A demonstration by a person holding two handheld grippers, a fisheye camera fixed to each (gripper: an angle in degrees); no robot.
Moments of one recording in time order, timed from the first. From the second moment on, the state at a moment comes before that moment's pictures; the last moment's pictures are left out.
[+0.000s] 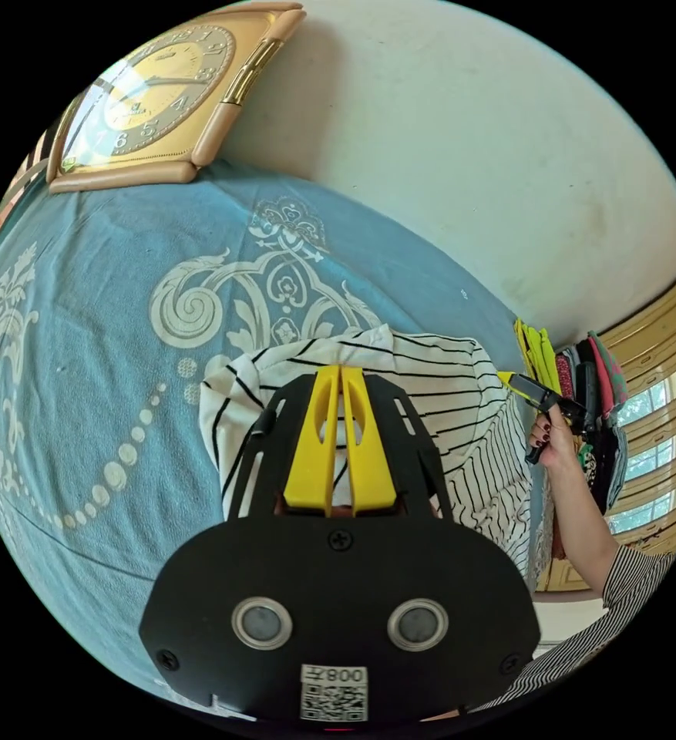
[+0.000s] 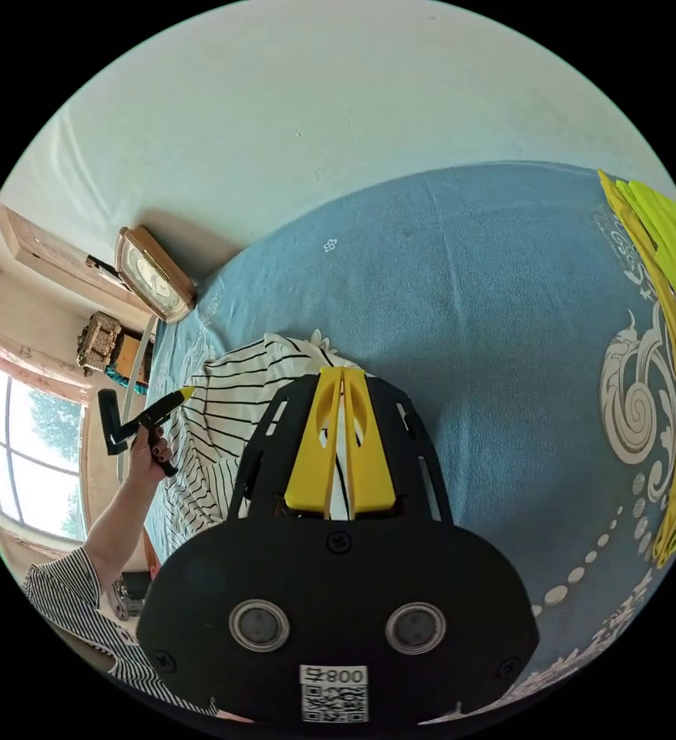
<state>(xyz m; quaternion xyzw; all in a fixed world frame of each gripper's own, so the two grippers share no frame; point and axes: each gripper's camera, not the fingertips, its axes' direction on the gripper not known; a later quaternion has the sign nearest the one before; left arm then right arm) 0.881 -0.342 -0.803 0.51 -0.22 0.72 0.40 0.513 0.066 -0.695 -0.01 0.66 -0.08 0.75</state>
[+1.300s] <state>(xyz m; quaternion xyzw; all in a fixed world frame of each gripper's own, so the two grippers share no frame) 0.334 -0.338 -0.751 0.36 -0.18 0.74 0.54 0.314 0.468 -0.722 -0.08 0.61 -0.02 0.79</state>
